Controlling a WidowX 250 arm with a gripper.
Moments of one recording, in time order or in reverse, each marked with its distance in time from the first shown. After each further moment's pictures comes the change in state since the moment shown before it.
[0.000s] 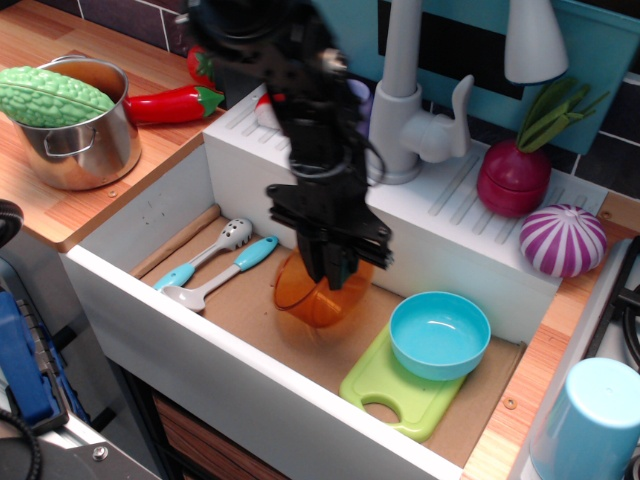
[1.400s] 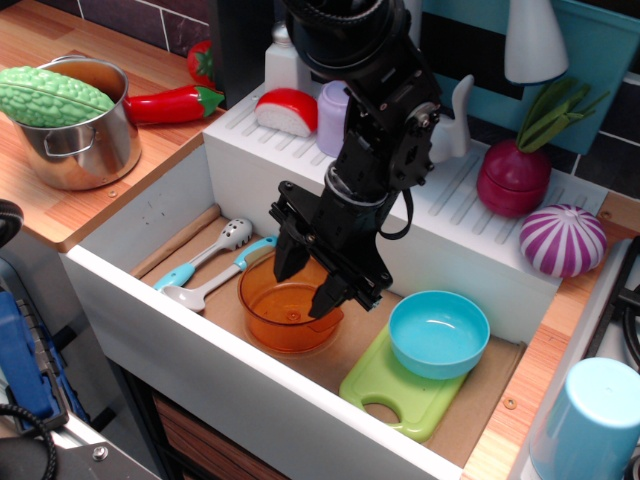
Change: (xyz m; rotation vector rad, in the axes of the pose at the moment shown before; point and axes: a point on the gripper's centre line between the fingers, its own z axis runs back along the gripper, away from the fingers) arm -0.025 0.003 0.001 0.246 0.163 -0.099
